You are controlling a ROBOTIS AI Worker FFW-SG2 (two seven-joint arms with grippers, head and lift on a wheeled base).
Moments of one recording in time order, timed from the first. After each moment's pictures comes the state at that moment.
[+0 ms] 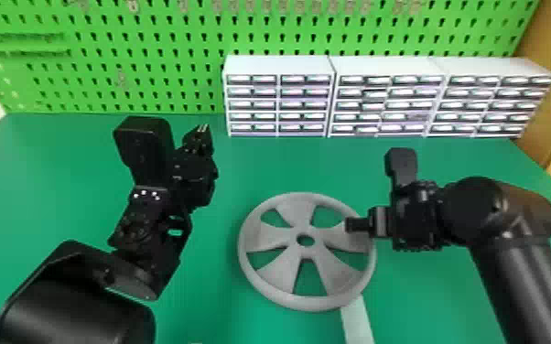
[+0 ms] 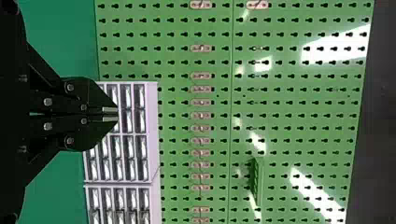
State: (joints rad) left arm 0.03 0.17 -0.25 -2.08 0.15 0.36 0.18; right arm -0.42 -0.12 0.08 -1.53 -0.64 1.31 -0.46
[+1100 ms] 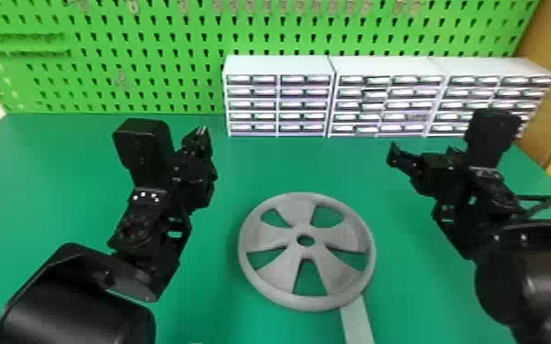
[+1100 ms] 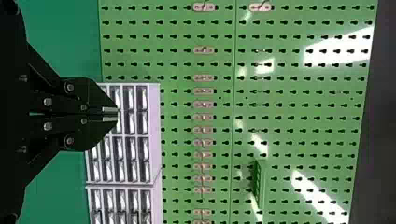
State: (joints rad) left arm 0.04 0.16 -0.24 -2.08 0.15 0.36 0.18; right arm -0.12 -0.14 0.01 -1.86 -0.27 0.52 -0.12
